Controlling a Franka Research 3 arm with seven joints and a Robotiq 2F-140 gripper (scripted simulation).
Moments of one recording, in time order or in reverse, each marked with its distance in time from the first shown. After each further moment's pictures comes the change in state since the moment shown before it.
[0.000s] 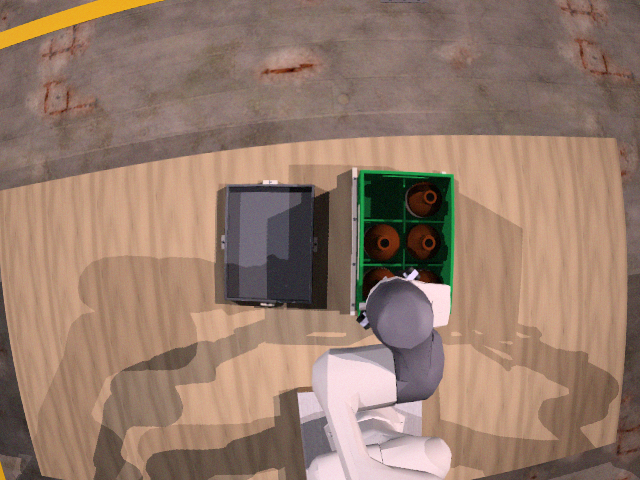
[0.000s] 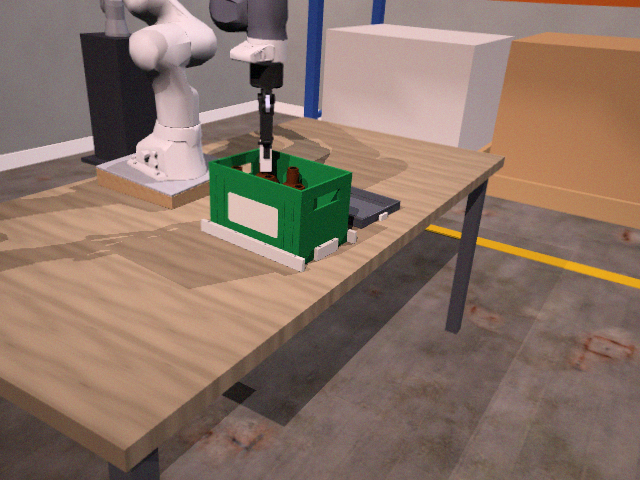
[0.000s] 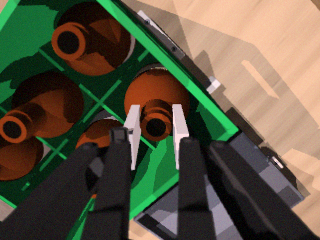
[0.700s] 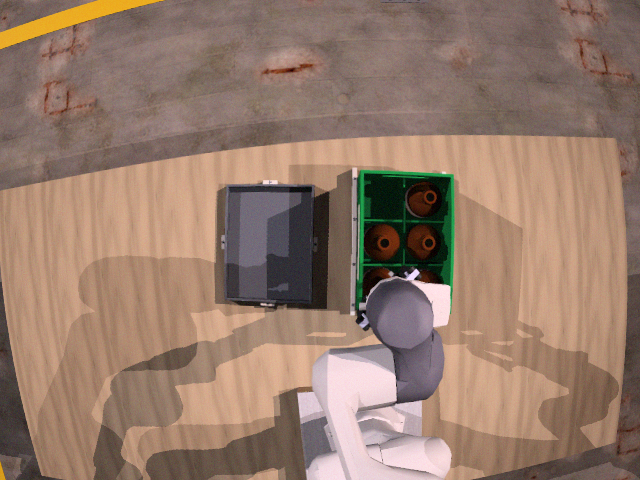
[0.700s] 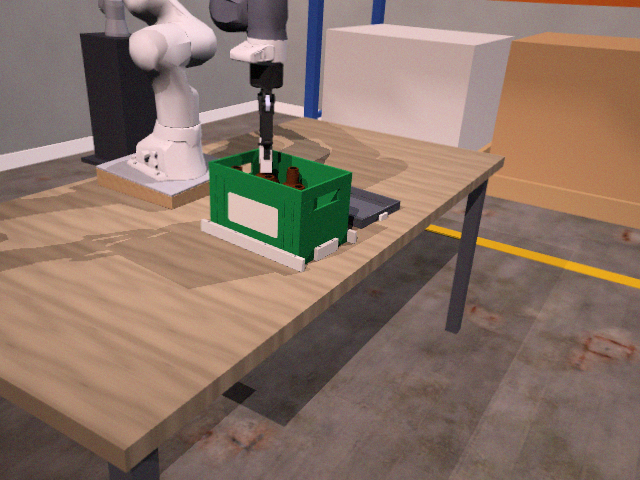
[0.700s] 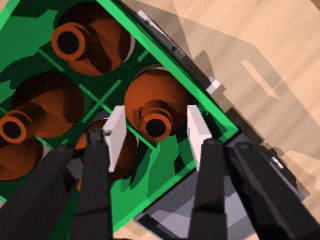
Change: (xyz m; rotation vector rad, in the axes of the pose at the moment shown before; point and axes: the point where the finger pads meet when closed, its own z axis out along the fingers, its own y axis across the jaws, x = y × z) arm 0.000 0.000 0.000 0.000 0.000 0.000
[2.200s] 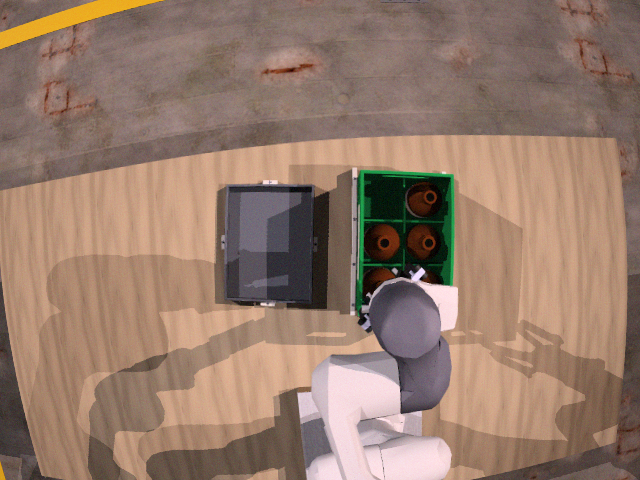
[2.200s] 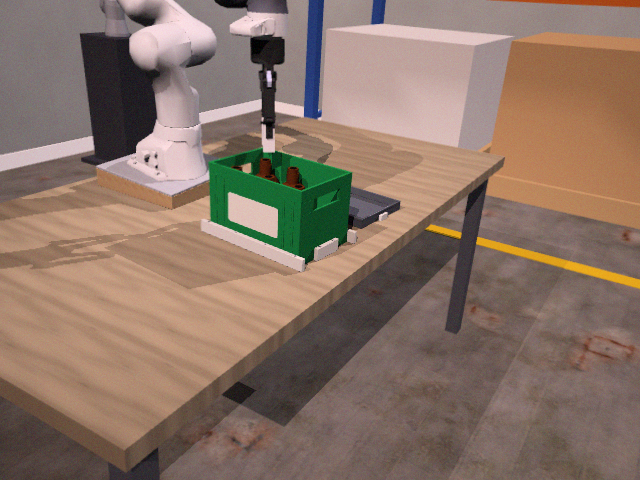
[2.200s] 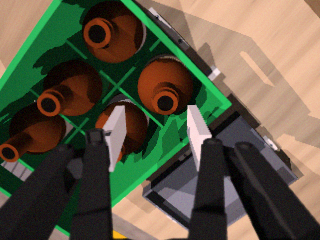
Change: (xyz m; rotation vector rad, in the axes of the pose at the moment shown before) arm -0.005 -0.008 -0.052 0.021 -0.018 0.002
